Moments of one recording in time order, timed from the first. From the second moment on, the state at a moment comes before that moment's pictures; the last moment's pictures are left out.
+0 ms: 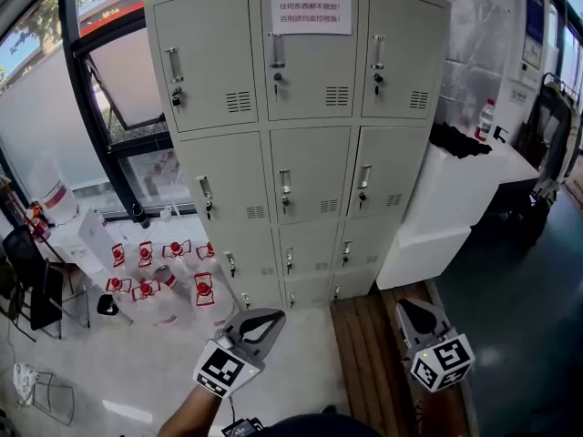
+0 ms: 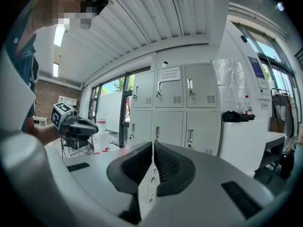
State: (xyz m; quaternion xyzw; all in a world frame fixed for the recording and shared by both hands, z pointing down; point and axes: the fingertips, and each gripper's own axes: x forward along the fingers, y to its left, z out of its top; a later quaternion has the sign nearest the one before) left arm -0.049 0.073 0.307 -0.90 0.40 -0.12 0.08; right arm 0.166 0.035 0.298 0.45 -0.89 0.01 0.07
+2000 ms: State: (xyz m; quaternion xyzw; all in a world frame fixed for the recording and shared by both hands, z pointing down) left arm -0.047 -0.236 0.302 -0.96 0.27 -0.06 0.08; right arm 0.178 -0.186 0.313 0.59 -0.80 0.04 0.08
